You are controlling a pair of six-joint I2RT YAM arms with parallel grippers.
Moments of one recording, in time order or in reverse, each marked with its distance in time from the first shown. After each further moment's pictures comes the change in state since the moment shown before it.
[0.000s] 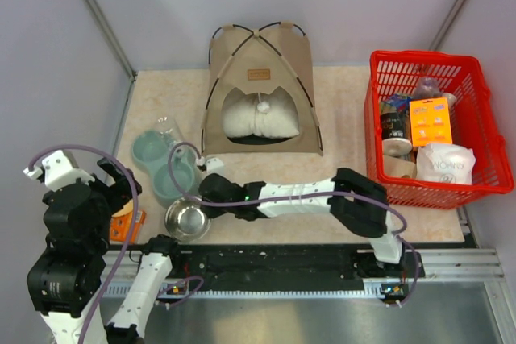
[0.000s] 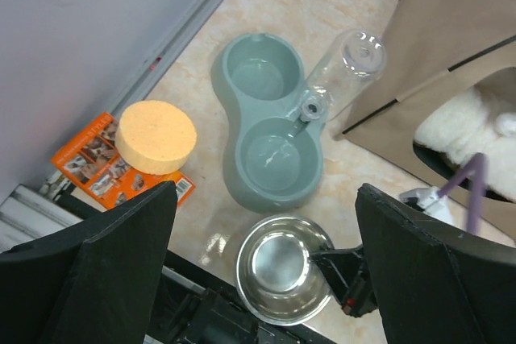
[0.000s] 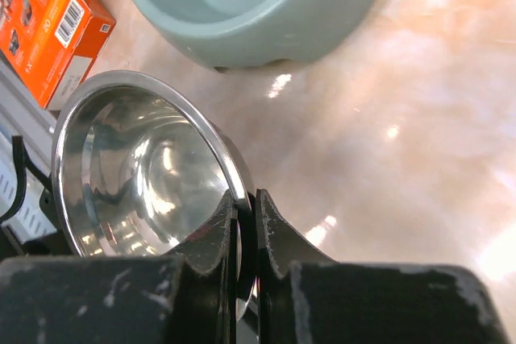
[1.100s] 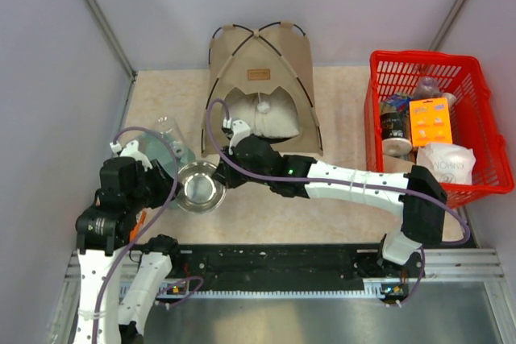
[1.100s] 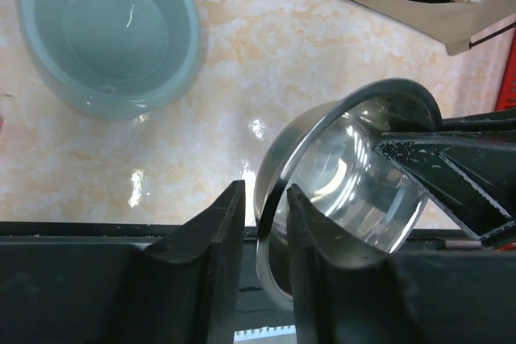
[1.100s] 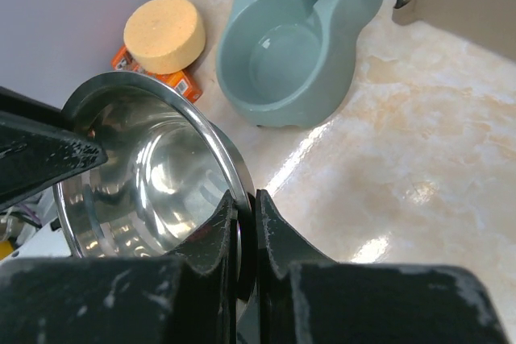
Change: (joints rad) left arm 0.000 0.037 -0.416 0.141 0.589 -0.047; right arm -0.127 -0.443 -0.137 -0.056 -0.067 -0.138
